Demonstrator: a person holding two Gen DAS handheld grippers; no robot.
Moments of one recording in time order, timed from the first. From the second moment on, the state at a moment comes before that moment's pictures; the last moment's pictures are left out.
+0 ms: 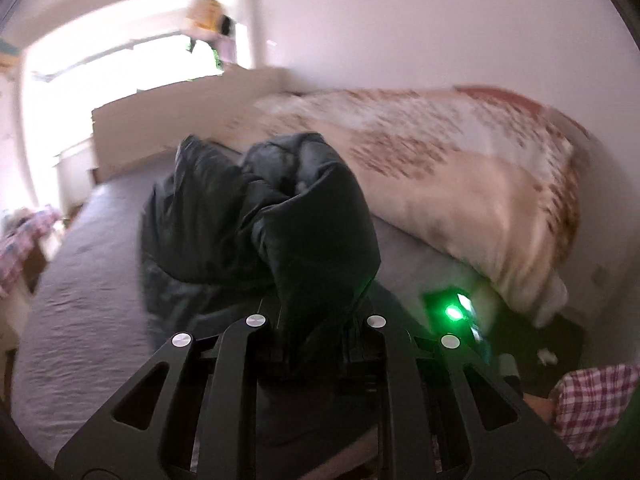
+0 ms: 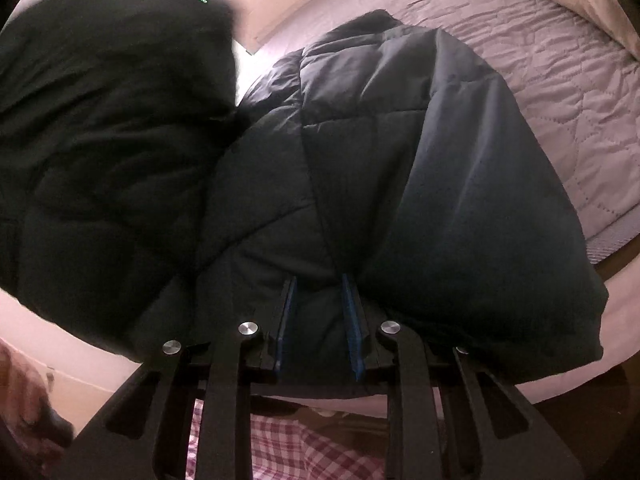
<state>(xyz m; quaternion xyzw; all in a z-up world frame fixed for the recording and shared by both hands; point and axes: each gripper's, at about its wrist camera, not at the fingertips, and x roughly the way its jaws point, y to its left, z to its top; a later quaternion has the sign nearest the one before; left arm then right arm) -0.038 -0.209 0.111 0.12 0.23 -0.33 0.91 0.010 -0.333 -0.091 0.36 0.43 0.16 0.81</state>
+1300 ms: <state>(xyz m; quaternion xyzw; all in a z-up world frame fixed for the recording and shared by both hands) -0.038 -0.292 0.014 0.10 0.40 -0.47 0.78 -0.091 -0.457 -0.007 0.40 0.33 0.06 0.85</state>
